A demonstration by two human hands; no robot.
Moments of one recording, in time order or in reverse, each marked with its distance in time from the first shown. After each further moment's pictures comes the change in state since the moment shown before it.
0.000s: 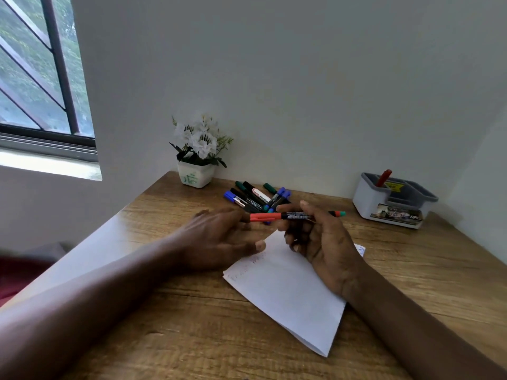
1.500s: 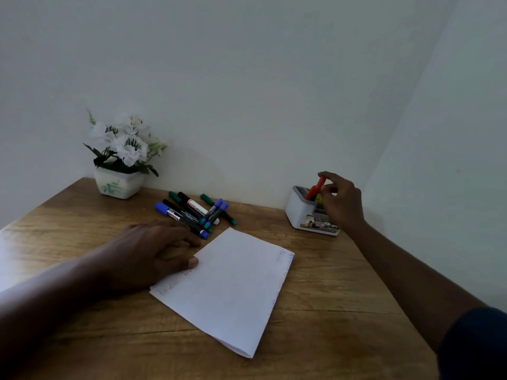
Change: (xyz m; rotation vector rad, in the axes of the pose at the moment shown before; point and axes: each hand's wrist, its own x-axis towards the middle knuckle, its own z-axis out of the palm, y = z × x) left_hand 0.023 -0.013 0.003 -0.004 -0.040 0.204; right_hand 0.076 -0.089 -0.178 -1.204 0.697 -0.500
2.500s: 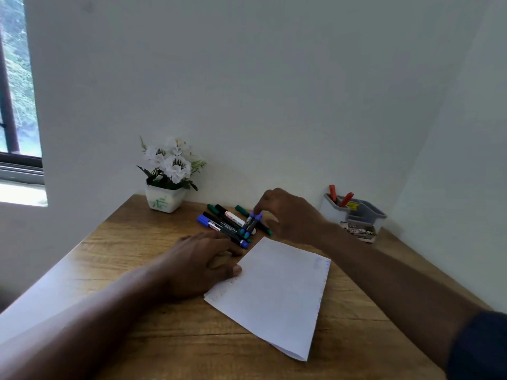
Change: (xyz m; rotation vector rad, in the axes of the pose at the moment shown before) left_hand -0.002 0.003 0.000 0.013 0.015 -0.005; right_hand -0.051 -0.133 0.073 -0.342 -0.525 -0.790
